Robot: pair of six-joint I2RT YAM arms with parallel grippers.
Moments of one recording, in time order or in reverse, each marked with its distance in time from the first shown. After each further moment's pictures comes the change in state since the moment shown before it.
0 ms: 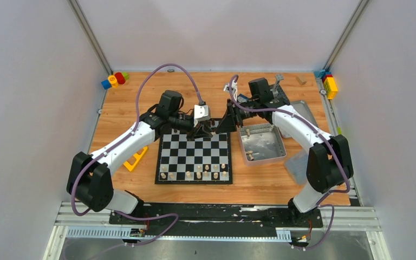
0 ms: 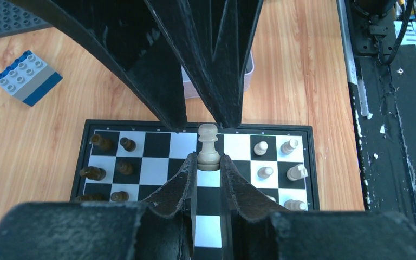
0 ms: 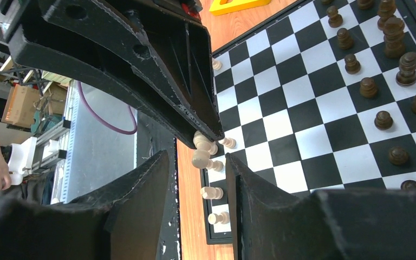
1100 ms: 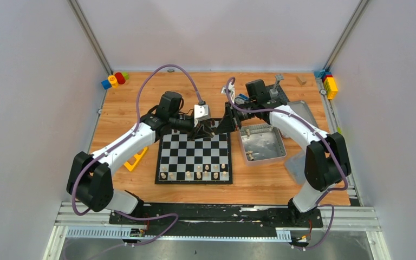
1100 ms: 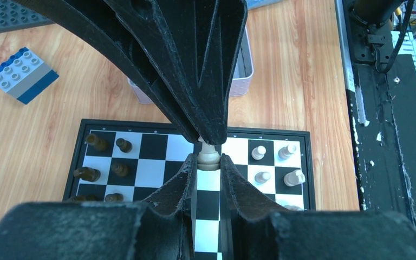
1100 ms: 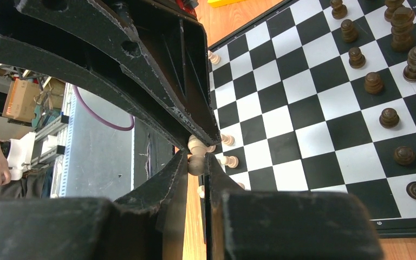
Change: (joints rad) left arm 0.000 0.000 -0.024 0.056 0.002 -0.058; right arm 0.030 0.030 0.000 -0.012 0.007 -0.022
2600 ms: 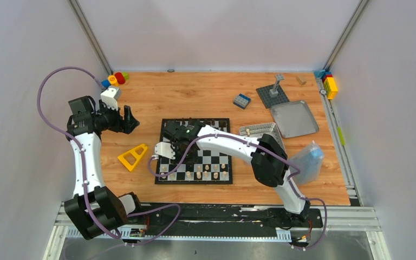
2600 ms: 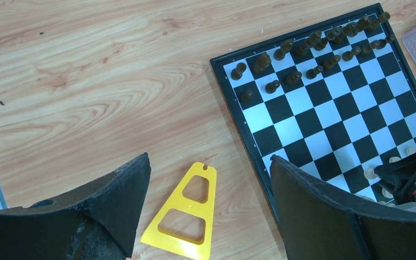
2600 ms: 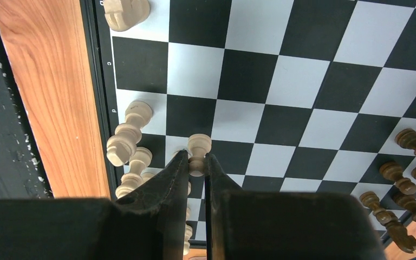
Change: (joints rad) left arm 0.934 -0.261 0.007 -0.425 -0.186 -0.094; right arm 0.651 0.474 0.586 -0.604 0.999 -0.509
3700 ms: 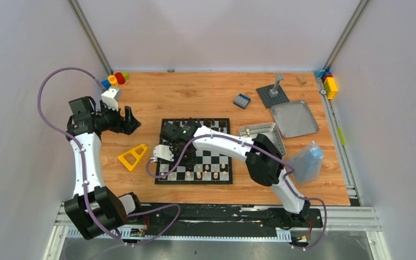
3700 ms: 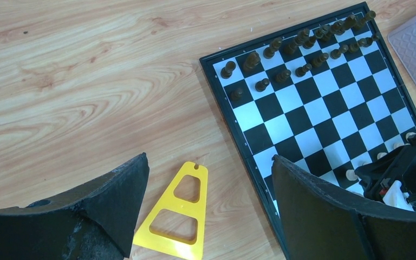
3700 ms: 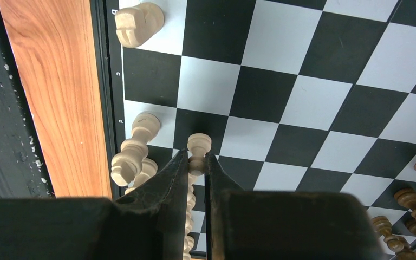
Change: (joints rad) left arm 0.000 0.000 0.000 -0.019 0.030 0.000; right arm 0.014 0.064 0.053 -0.042 -0.029 -0.032
